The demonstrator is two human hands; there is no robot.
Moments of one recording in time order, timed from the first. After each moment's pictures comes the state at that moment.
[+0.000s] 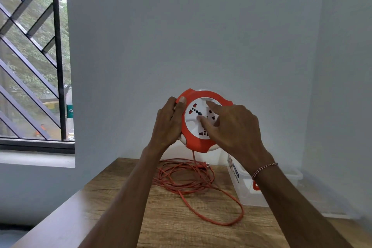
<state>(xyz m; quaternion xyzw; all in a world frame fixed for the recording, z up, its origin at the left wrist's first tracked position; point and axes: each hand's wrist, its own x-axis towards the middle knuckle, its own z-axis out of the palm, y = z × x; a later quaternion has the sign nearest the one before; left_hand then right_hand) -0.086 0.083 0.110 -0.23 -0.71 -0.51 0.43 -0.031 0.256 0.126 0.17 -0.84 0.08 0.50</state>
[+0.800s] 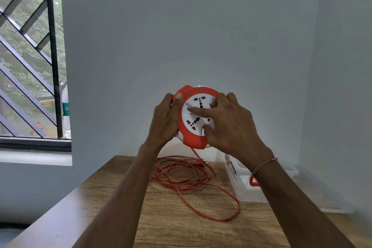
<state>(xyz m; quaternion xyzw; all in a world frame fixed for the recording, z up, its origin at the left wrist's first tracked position) -0.085 0.084 0.110 -0.23 -0.70 -0.52 0.43 -0.030 0.261 0.122 0.21 -0.84 -0.01 0.51</state>
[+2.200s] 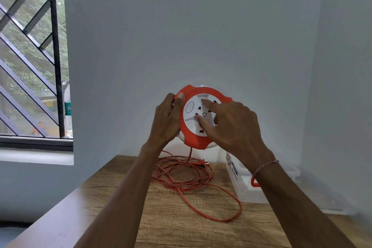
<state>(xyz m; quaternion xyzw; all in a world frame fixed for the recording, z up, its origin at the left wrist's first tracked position) -0.083 0.084 0.112 -0.23 -0.70 -0.52 0.44 -0.022 0.256 0.128 0.19 -0.84 0.08 0.50</state>
